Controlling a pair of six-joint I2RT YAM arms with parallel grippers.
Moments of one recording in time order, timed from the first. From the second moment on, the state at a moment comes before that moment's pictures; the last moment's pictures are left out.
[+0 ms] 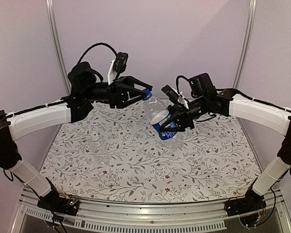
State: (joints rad) left arm -0.71 1.53 1.23 0.59 1.05 -0.44; right arm 0.70 1.61 1.37 -0.40 -1.14 -0.28
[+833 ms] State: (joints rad) left arm -0.77 1.43 1.23 0.24 0.49 -0.47; right arm 0.69 1.61 1.37 -0.35 -0.92 -0.25
